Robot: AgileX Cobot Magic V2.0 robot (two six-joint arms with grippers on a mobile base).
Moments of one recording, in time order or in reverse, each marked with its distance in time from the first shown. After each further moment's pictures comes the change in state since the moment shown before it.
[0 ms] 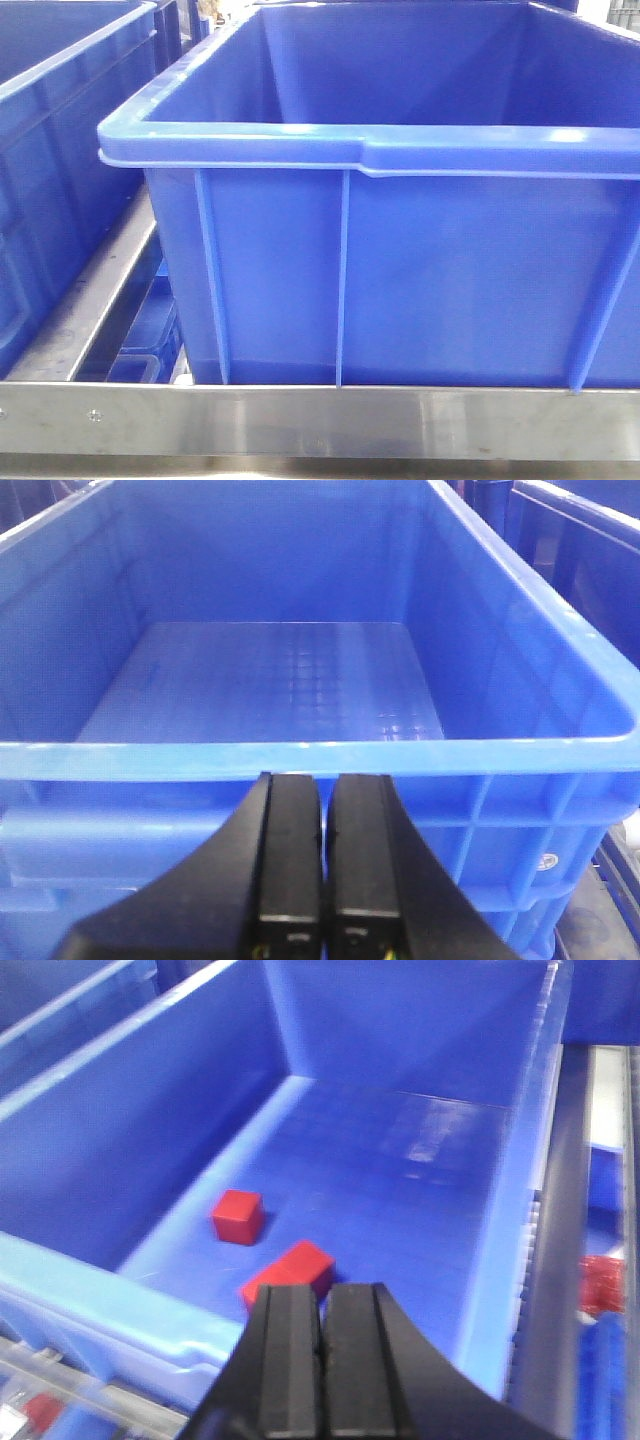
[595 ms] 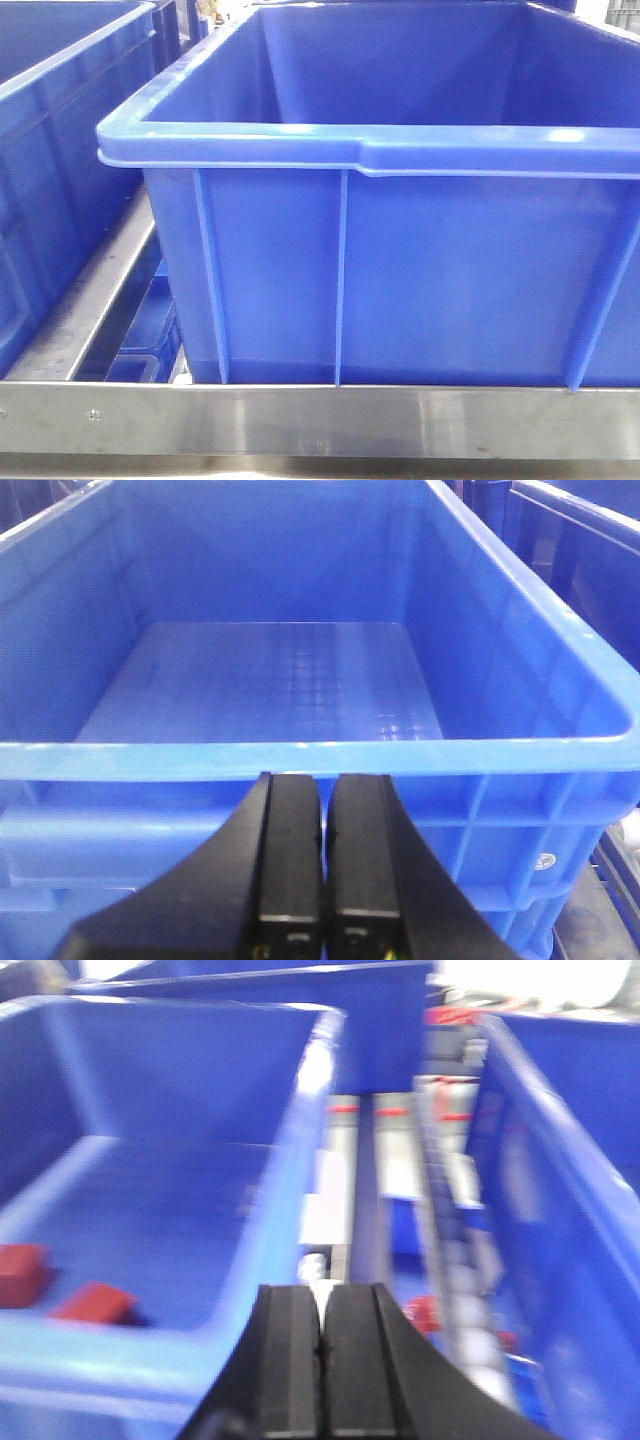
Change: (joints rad) left arm 0.000 0.000 0.000 0.000 0.000 0.000; right arm -0.337 -0.231 0.355 0.091 -0.333 -0.143
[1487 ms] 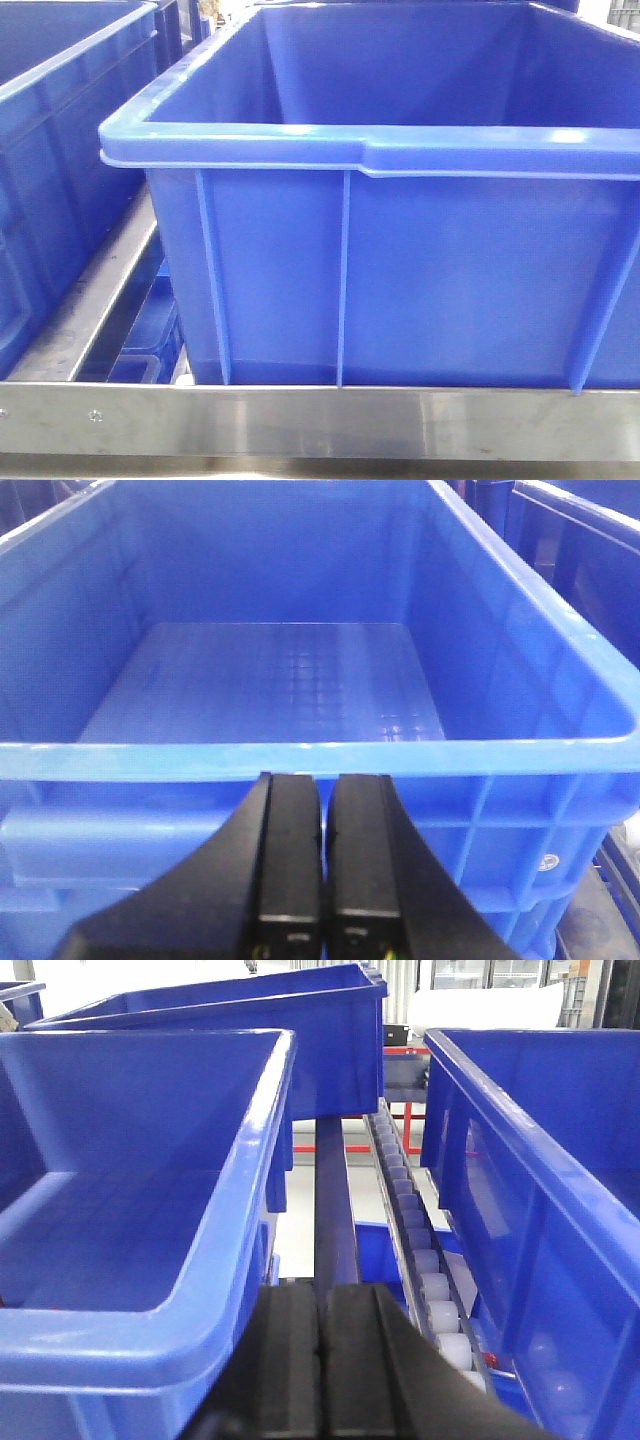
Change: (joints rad) left arm 0.000 0.000 0.000 0.000 0.000 0.000; right arm -0.044 -0.062 0.100 0.042 -0.113 -0.002
